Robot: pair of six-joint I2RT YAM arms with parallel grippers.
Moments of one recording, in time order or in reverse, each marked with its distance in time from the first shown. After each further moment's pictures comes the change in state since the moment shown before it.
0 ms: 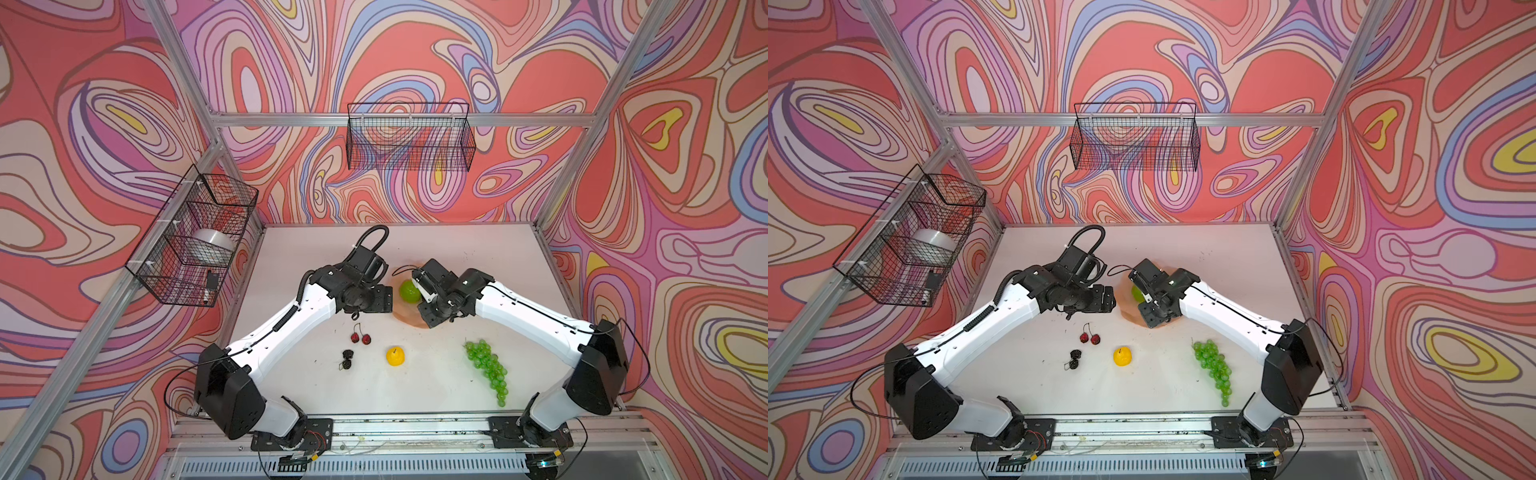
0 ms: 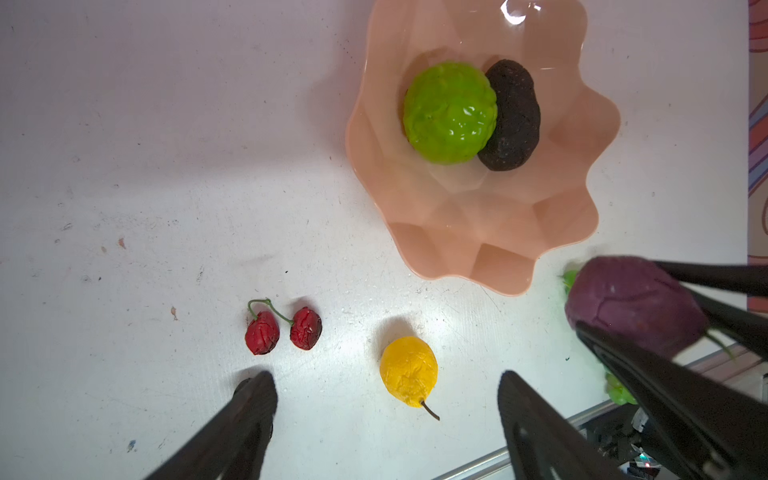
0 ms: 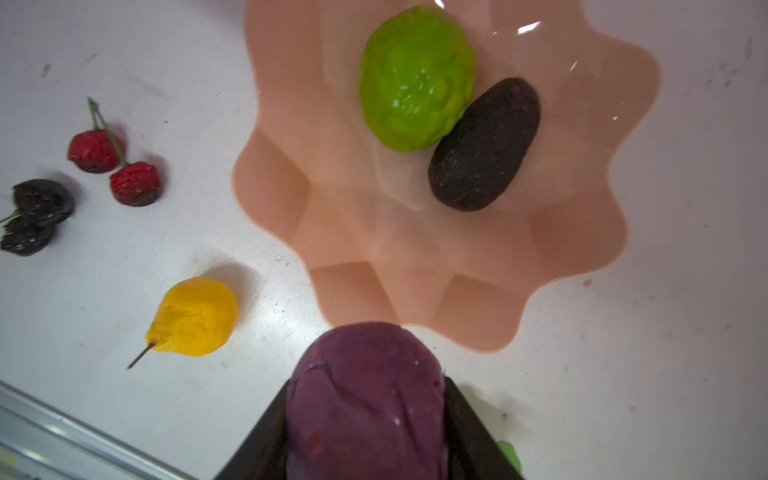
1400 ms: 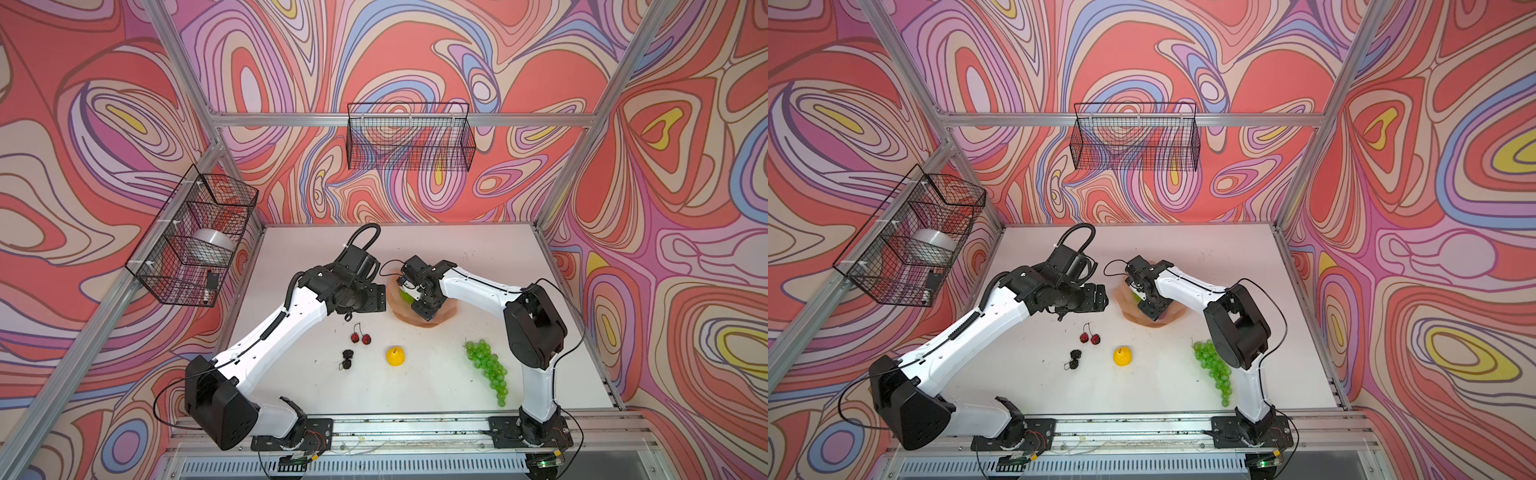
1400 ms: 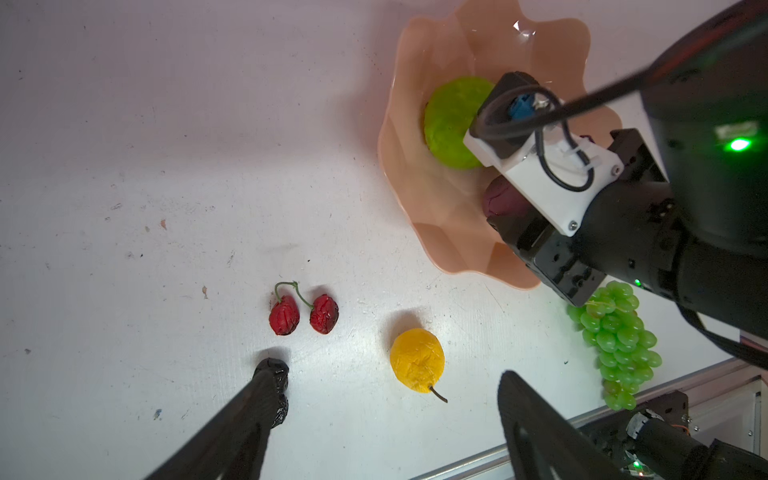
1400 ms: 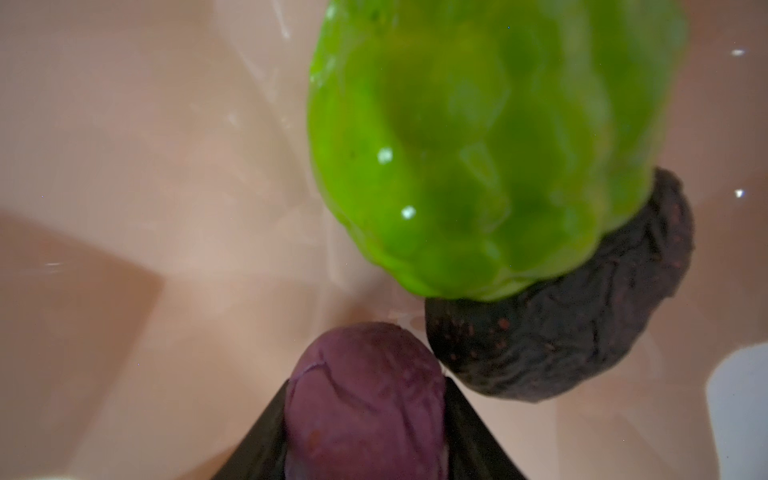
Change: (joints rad) left arm 0.024 -0.050 -0.008 -0.038 -0.025 -0.026; right arm -0.097 0.365 0.115 0.064 0.001 -0.354
